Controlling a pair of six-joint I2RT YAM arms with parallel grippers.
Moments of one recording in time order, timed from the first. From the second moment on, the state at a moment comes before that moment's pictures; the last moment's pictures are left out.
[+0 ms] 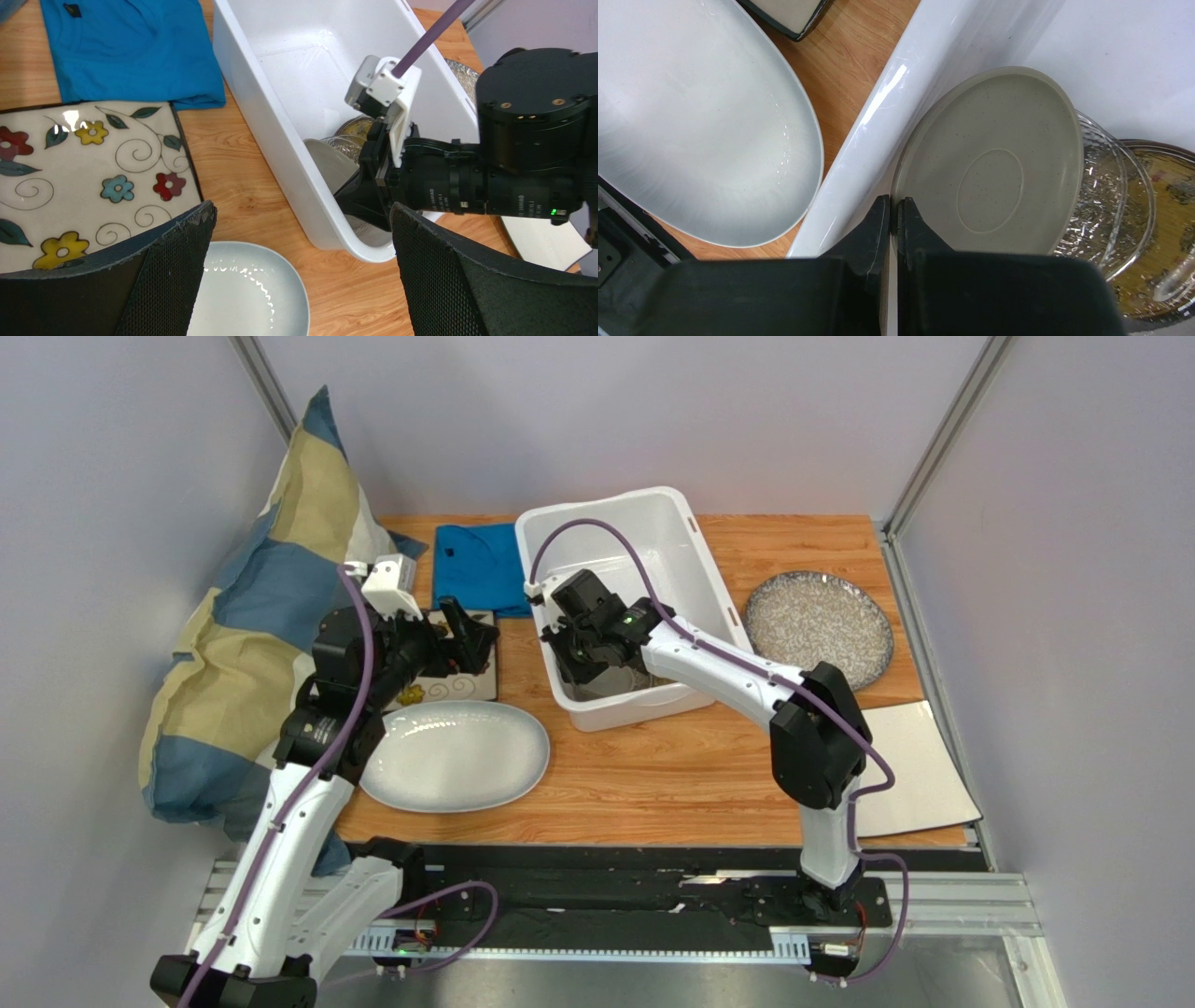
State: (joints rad) left arm -0.24 0.82 0.96 -0.40 0.17 -0.35; right arm 0.84 1.93 1.67 -0.61 -0.05 0.12
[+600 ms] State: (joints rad) left arm -0.24 0.82 0.96 -0.40 0.18 -0.35; right arm 0.84 1.96 1.61 -0.61 -0.07 0.12
